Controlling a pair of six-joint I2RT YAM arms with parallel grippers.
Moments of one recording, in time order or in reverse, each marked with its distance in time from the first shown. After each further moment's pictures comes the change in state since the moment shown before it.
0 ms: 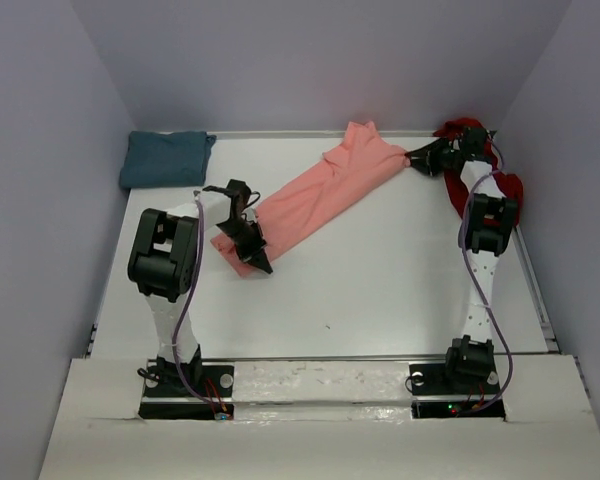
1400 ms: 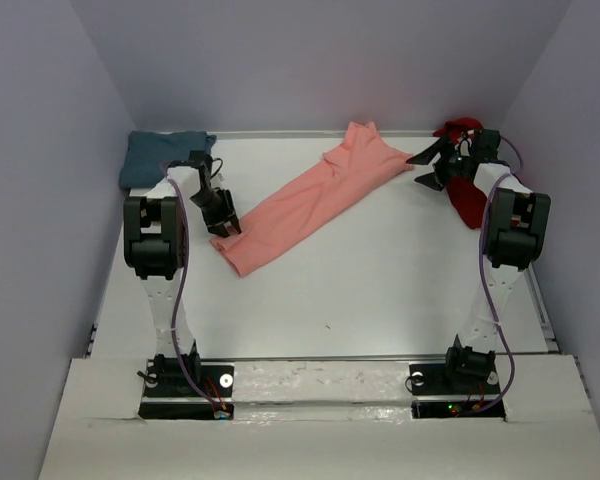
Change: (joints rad) left arm 0.216 0.190 0.354 -0.027 -0.185 0.236; right arm 0.005 -0.571 -0.739 0.119 0.013 -0.267
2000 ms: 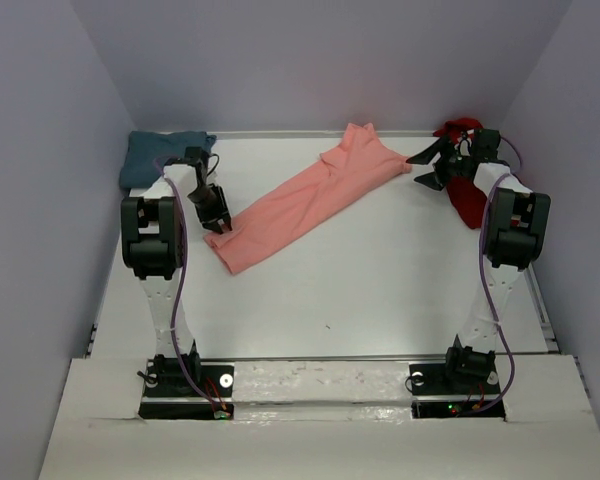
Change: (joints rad) left arm 0.027 -0.003 0.017 0.012 -0.097 0.010; right arm 0.000 0.003 0.006 -0.004 -0.006 0.000
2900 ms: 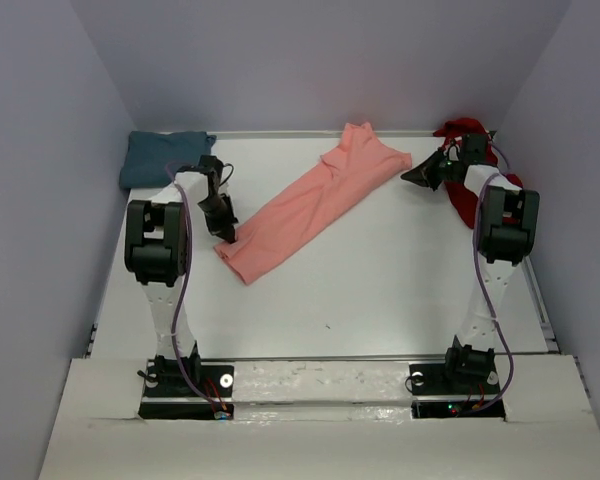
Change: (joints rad) left arm -0.077 -0.057 -0.113 0.017 -0.047 -0.015; right arm 0.027 0.076 0.027 -0.010 -0.011 0.011
